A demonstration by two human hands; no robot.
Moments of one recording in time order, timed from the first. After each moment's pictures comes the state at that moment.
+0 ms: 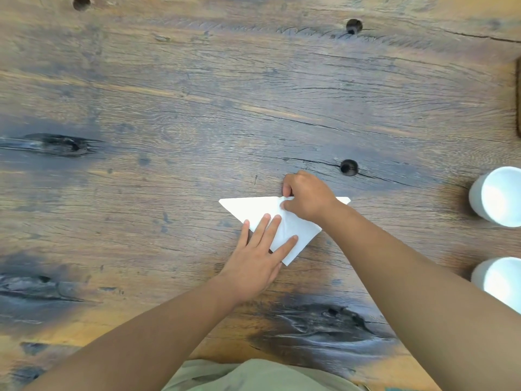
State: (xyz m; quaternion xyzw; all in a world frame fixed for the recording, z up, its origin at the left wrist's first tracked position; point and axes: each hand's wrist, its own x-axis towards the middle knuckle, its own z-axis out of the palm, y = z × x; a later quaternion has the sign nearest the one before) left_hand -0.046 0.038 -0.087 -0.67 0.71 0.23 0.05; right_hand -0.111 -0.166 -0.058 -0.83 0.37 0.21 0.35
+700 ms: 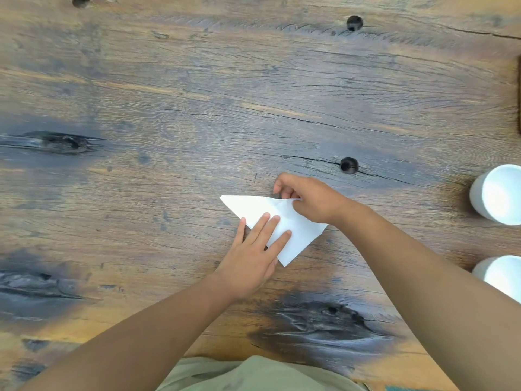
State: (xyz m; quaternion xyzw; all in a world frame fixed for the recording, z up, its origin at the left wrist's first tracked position) left_hand -0.039 0.040 -0.077 -0.67 0.70 0.24 0.05; right_hand -0.130 -0.174 -0.056 -0.81 0.28 0.18 0.49
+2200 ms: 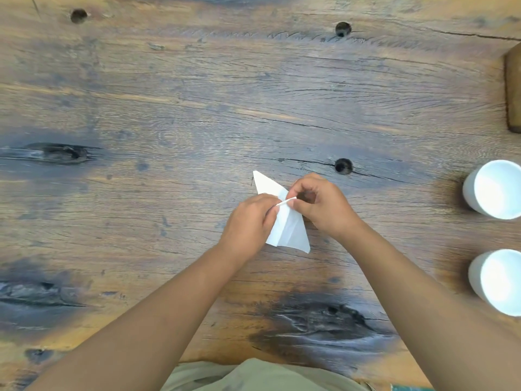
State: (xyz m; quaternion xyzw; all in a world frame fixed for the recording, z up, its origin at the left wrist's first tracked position) left_hand -0.016 -0.030 -0.043 -0.76 0.50 0.34 -0.26; right_hand -0.156 -0.153 -0.042 -0.70 0.42 -0.05 0.58
